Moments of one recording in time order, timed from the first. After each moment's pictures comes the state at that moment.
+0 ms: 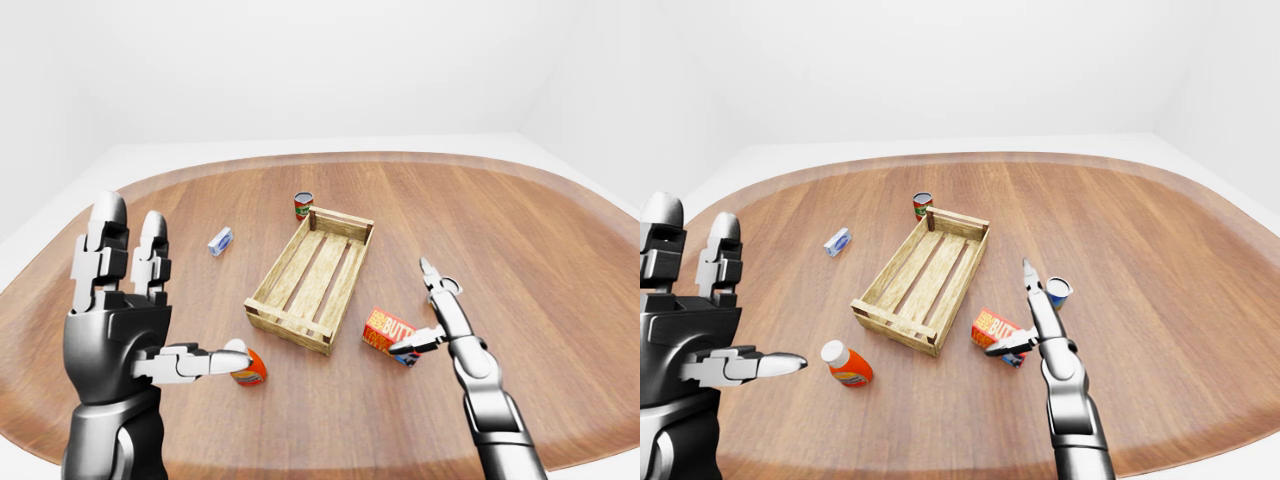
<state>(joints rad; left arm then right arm) 0.21 -0.02 0.30 -0.81 -0.29 0.09 -0.24 -0.03 -0.12 -0.11 0.08 -0.37 0.09 0.16</state>
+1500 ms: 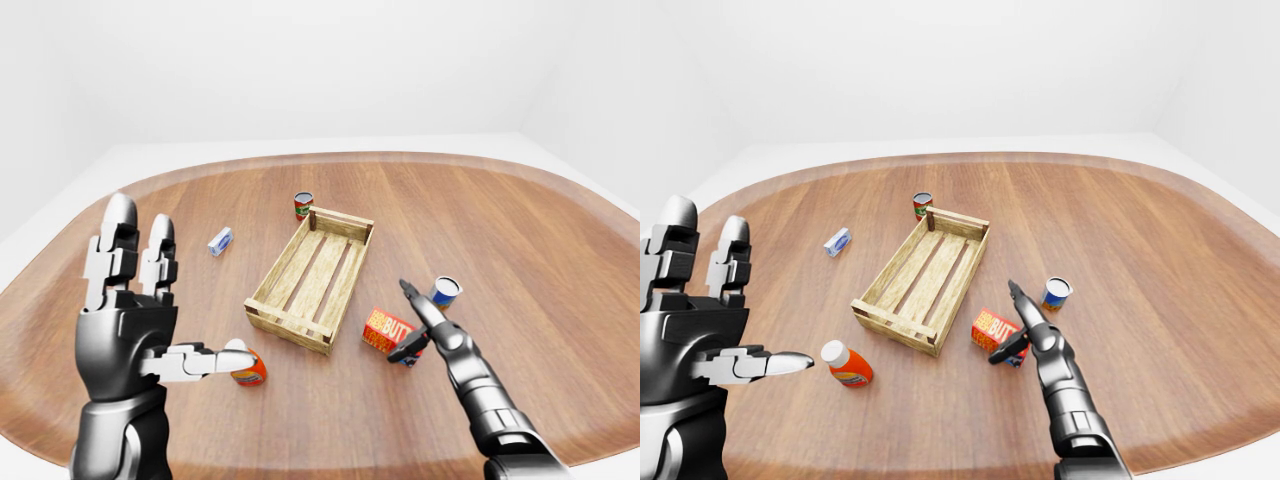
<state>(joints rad) 0.22 -0.02 0.27 -0.80 -0.26 0.09 -0.23 -0.34 -0.20 -0.05 0.69 -0.48 0.09 0.22</state>
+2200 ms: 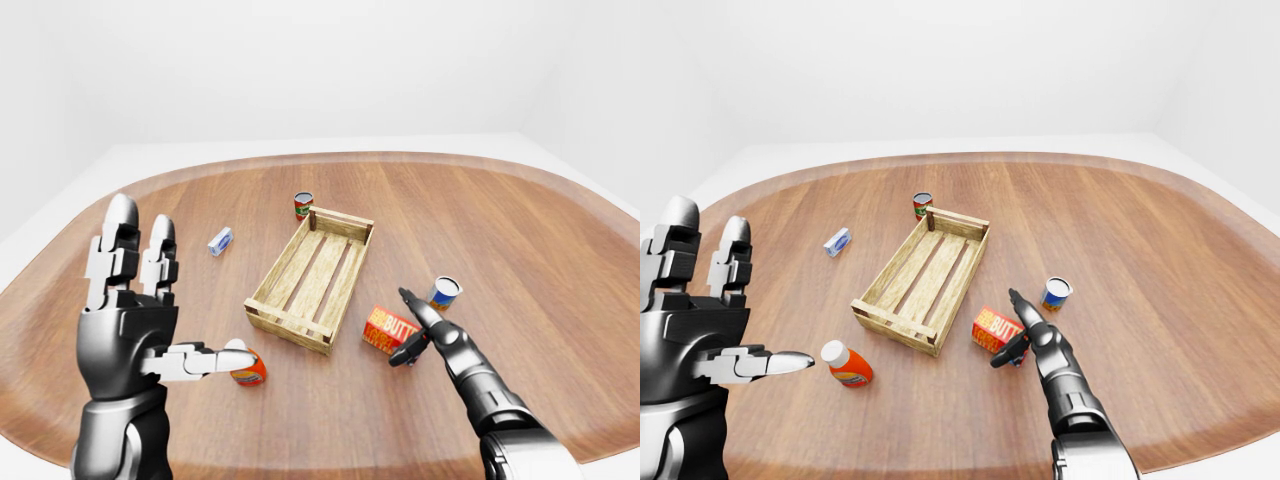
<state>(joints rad) 0.21 -0.02 0.27 -0.79 -0.26 0.09 -0.23 -0.45 -0.22 -0.03 0.92 -0.48 0.09 0.22</state>
